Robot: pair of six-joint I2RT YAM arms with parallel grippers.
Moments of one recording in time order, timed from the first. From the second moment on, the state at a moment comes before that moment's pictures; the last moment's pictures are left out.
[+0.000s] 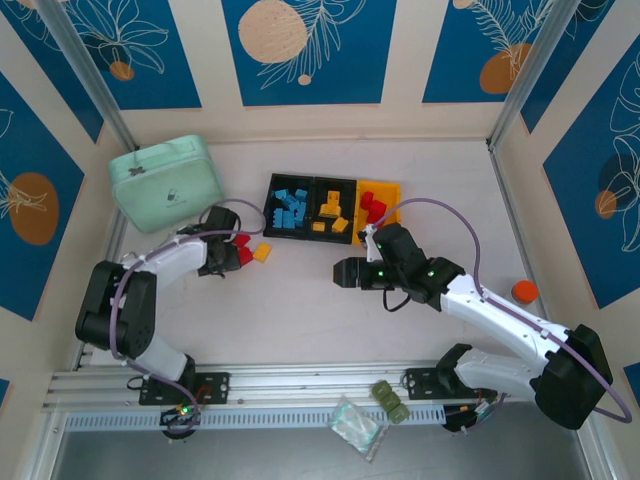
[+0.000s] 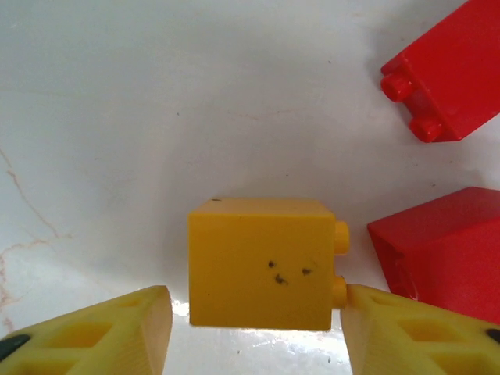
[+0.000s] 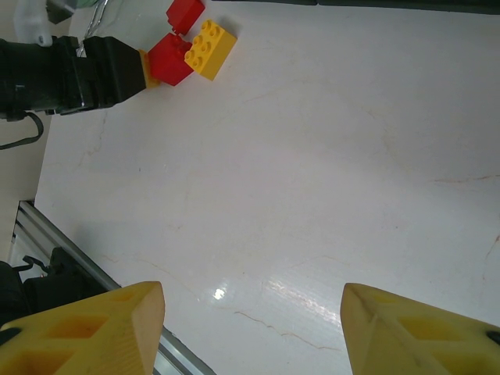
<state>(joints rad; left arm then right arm) -0.29 1.55 0.86 -0.57 -0.22 -0.49 0.71 1.08 0.75 -0.44 -0.26 0.67</state>
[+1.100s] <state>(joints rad) -0.53 1.52 1.15 -0.65 -0.05 -0.52 0.66 1.05 0.74 -0.46 -0.26 0.67</state>
